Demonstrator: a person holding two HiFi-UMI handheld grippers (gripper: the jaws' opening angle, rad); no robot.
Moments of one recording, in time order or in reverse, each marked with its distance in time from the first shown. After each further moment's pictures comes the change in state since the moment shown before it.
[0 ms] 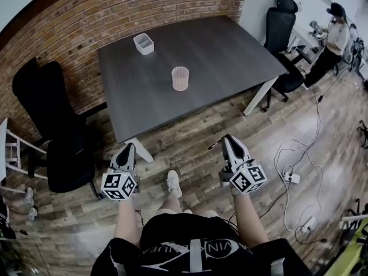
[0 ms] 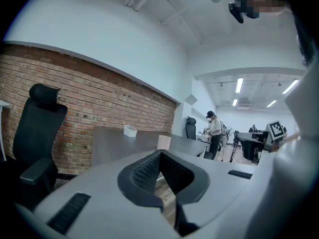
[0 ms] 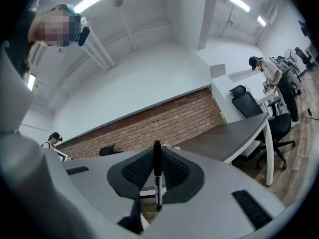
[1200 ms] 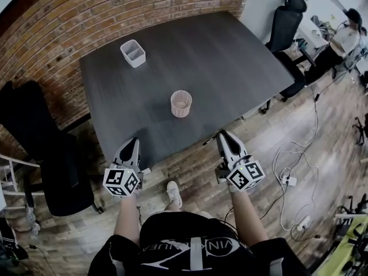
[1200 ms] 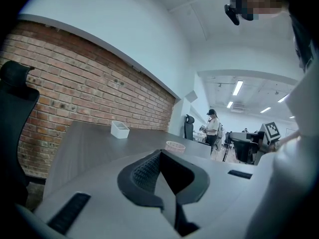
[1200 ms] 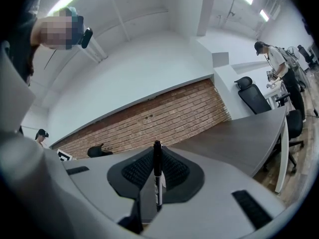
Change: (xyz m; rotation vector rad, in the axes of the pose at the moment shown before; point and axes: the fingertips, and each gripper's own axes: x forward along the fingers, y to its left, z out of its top) left arm 0.212 0.062 0.028 -0.046 0.055 -0.123; right arm 0.197 -0.063 0.006 0.010 0.053 -0.029
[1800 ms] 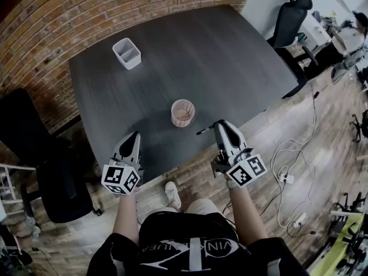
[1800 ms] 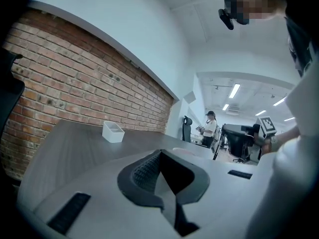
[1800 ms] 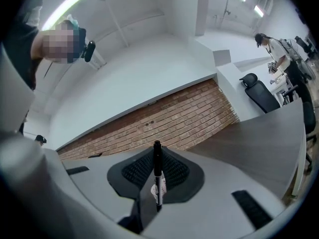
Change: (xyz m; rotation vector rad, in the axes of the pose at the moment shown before) left arm 0.079 0.023 0.019 -0.003 -0.016 -0.065; right arm 0.089 -0.009 0.034 0.033 -0.073 0.050
